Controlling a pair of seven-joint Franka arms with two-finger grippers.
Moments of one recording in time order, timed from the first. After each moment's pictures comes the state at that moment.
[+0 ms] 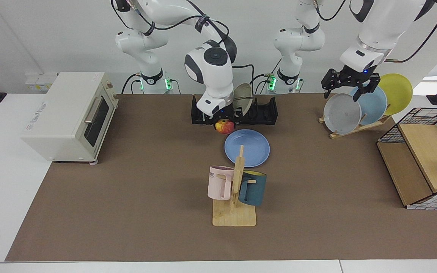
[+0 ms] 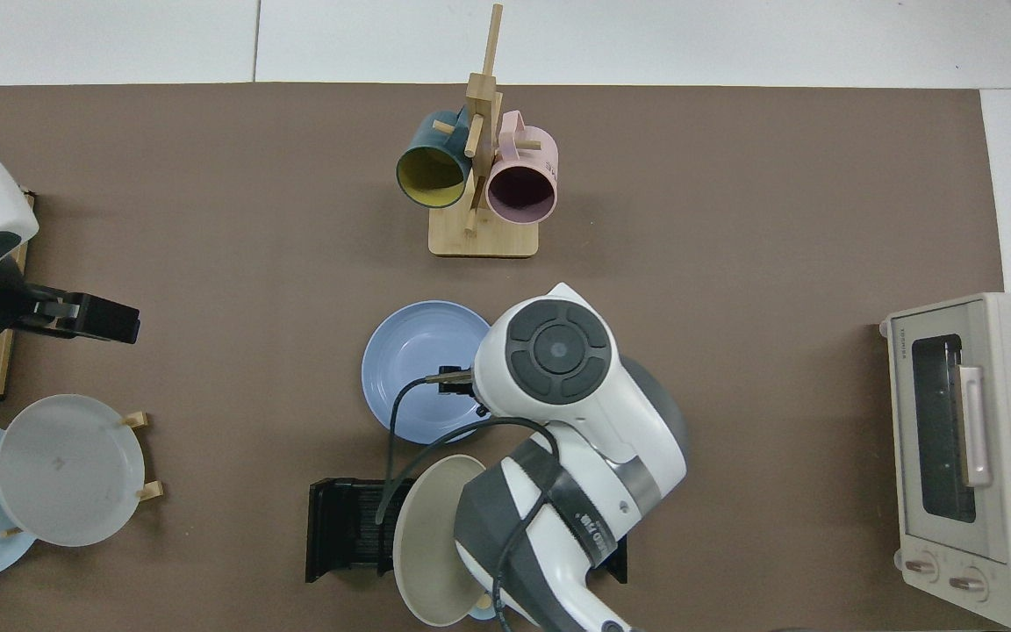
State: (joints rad) left arm -0.07 -0.03 -0.02 -1.58 0.00 1.53 0.10; right arm 0.36 0.26 0.33 -1.79 0.01 2.10 0.68
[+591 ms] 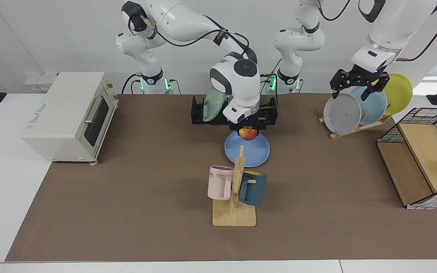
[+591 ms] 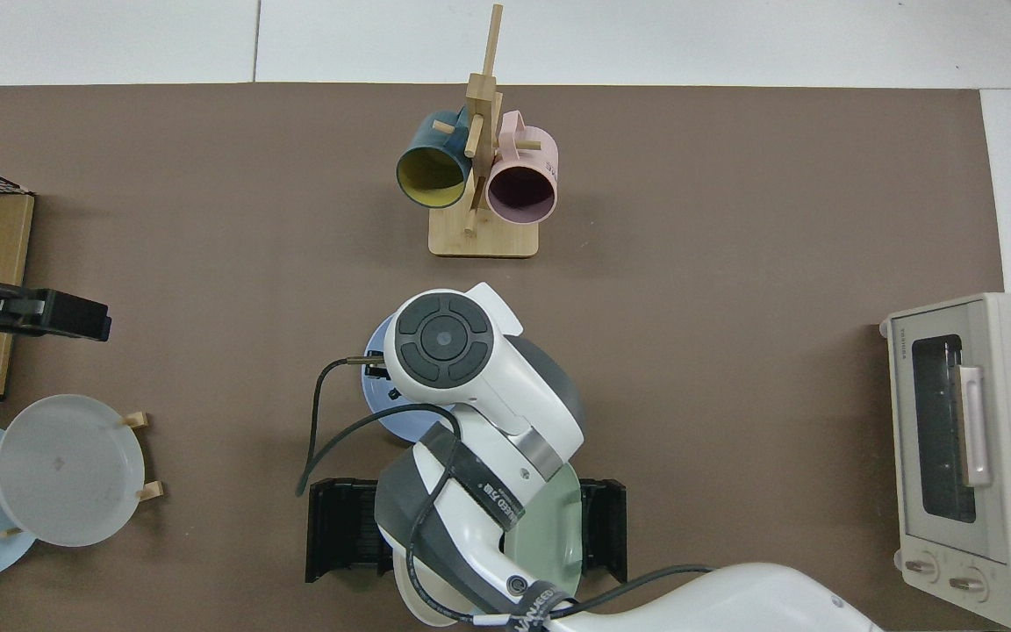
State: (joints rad) left arm -0.04 -0.03 0.00 -1.58 0.00 1.53 0.10; right arm 0.46 0.49 0.32 -1.55 -0.06 2.11 0.88
